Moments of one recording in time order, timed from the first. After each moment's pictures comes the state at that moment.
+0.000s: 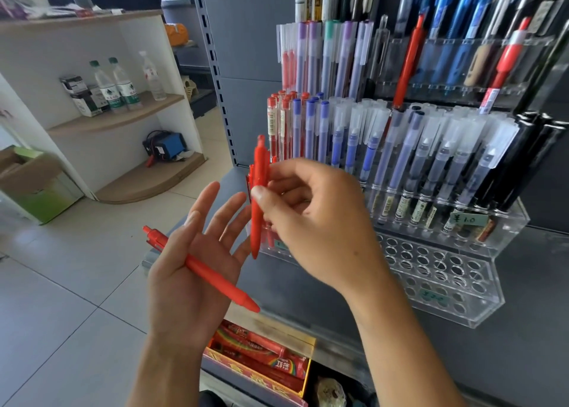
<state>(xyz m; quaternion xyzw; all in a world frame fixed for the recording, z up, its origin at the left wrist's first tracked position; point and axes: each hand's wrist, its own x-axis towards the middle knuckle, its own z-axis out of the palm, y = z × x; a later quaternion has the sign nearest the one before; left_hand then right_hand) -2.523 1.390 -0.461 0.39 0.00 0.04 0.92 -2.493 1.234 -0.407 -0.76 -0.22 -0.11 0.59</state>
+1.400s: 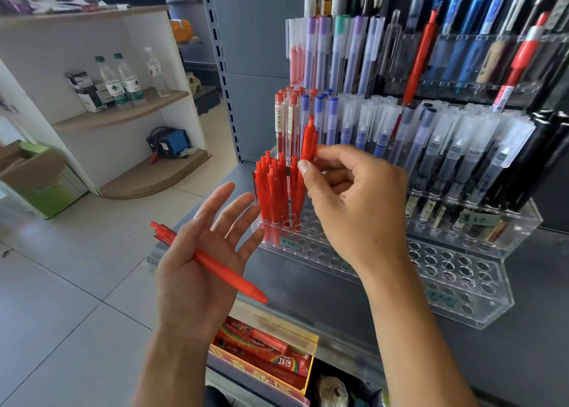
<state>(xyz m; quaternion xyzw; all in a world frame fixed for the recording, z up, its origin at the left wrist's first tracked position) -2.520 1.389 -0.457 0.40 0.02 0.06 0.92 -2.474 1.221 -0.416 -0.78 -0.15 -0.31 0.52</state>
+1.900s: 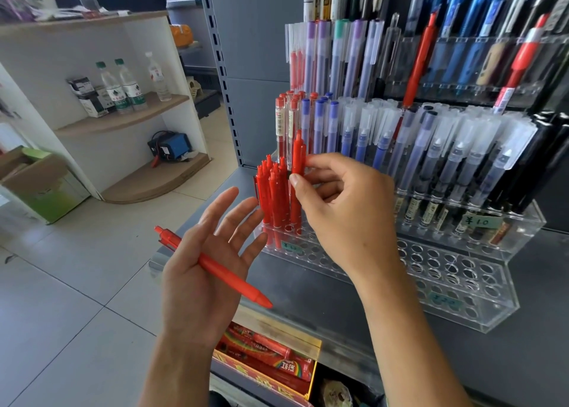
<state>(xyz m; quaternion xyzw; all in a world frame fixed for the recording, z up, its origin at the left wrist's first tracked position) -2.520 1.388 -0.458 0.41 0.01 0.06 0.91 -2.471 1.227 -0.423 -0.80 -0.12 -0.25 0.52</state>
